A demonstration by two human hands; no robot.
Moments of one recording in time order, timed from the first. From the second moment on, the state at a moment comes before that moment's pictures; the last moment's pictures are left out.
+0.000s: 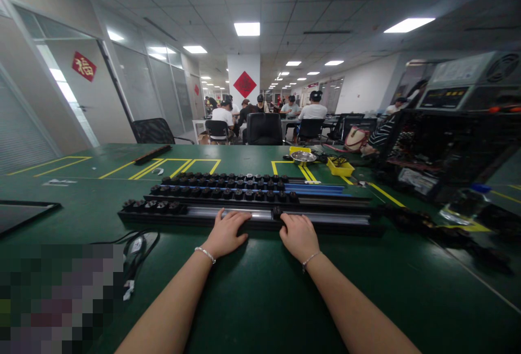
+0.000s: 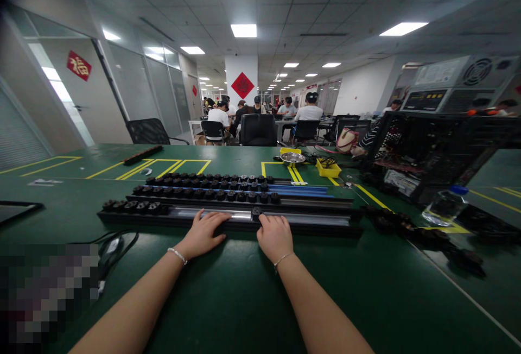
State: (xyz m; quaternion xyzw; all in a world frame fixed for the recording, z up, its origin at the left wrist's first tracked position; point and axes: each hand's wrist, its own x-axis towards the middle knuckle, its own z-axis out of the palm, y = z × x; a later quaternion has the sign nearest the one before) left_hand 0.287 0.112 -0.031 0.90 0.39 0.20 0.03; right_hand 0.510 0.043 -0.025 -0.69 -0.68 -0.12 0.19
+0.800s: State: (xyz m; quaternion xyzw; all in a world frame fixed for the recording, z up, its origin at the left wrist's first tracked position) left_hand 0.287 0.112 -0.031 0.90 0.39 0.20 0.03; right_hand 0.513 0.044 -0.024 -0.70 -0.66 -0.15 0.22
